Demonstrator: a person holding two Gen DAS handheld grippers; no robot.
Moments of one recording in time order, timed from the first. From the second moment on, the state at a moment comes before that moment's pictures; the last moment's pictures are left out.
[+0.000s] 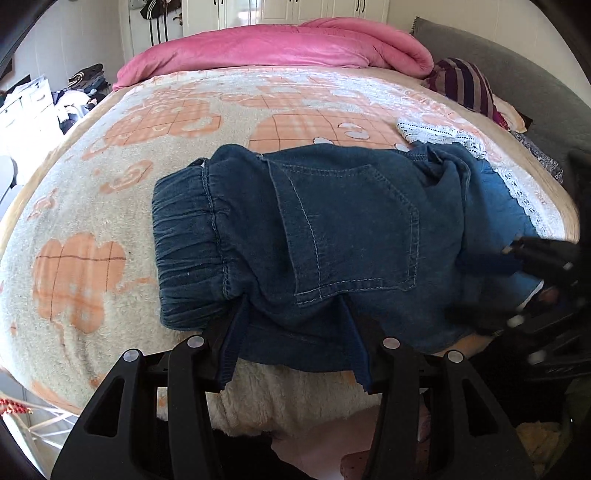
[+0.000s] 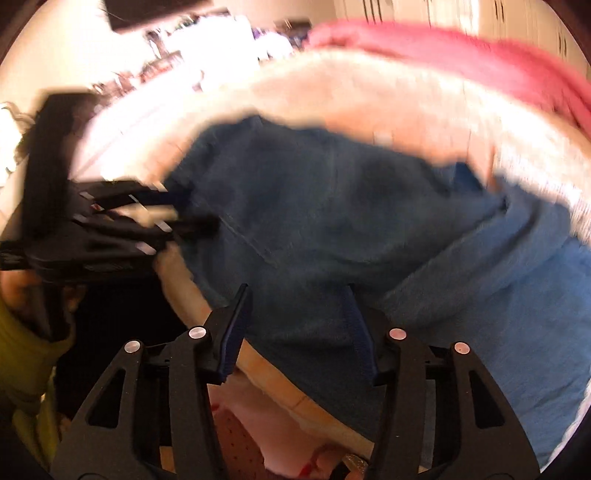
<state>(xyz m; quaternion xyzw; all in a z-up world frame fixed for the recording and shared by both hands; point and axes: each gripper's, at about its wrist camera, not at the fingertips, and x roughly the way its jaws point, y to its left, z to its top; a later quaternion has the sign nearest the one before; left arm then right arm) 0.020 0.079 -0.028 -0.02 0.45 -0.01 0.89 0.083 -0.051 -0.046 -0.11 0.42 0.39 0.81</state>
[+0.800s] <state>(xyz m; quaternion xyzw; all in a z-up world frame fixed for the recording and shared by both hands) 0.000 0.025 0.027 -0.03 0.38 -0.07 0.92 0.118 -0.171 0.003 0.00 0.37 0.26 0.89</state>
